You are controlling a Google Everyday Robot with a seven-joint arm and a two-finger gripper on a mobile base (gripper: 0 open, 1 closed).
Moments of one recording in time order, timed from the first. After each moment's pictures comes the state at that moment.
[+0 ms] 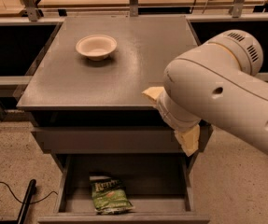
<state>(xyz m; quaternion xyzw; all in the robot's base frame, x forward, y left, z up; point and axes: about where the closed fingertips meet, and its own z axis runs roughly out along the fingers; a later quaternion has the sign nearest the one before) 0.469 -0.087 0.828 -0.86 0.45 -0.18 0.14</state>
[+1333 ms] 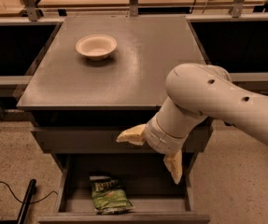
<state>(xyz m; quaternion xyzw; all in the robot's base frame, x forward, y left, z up) 0.412 -0.035 0.740 -0.95 0.26 0.07 0.17</state>
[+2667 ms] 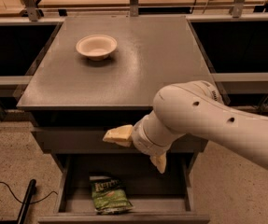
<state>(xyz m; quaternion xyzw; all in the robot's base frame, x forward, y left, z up) 0.441 0.001 0.724 -0.96 0.16 -0.04 0.22</state>
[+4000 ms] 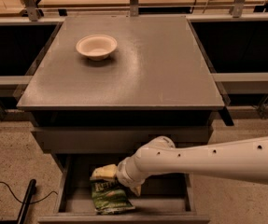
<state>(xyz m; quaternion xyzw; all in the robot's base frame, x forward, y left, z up) 0.448 0.066 0.504 -0.96 0.08 -0.01 0.27</state>
